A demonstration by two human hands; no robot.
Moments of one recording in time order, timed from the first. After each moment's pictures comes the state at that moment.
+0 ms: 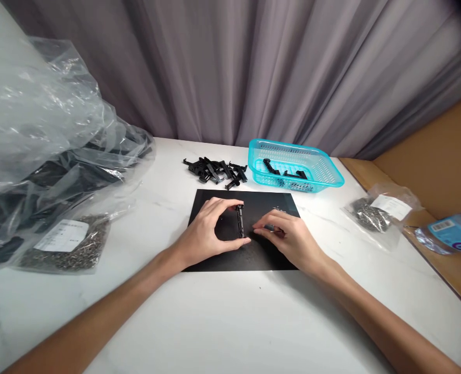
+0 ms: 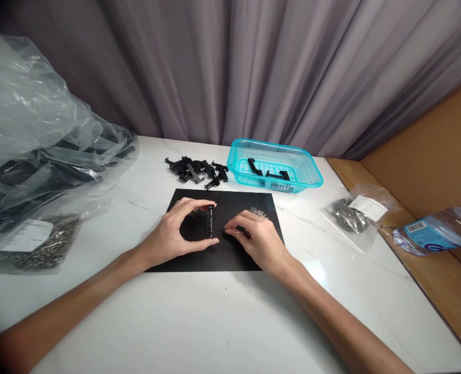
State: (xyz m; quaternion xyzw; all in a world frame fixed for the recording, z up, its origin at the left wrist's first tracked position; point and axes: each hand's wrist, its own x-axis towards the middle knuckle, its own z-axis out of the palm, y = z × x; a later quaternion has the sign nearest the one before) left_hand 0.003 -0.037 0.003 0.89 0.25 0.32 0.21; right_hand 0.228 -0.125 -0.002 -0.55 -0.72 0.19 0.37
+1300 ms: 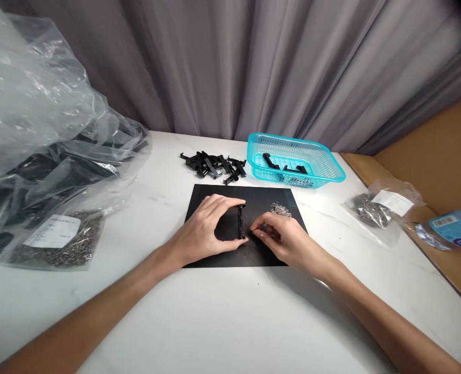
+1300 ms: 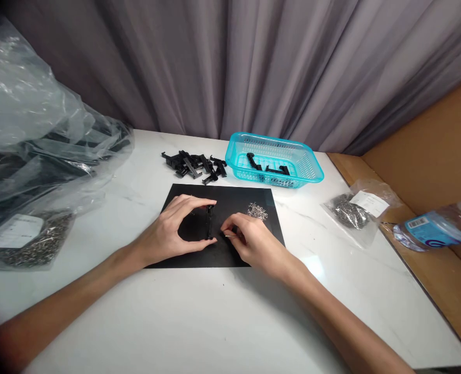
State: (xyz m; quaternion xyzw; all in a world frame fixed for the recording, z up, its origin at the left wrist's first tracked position) left_hand 0.004 -0.037 0.004 0.92 0.19 0.31 0.15; right_hand 0.226 -0.129 0.001 -0.55 -0.74 0.23 0.31
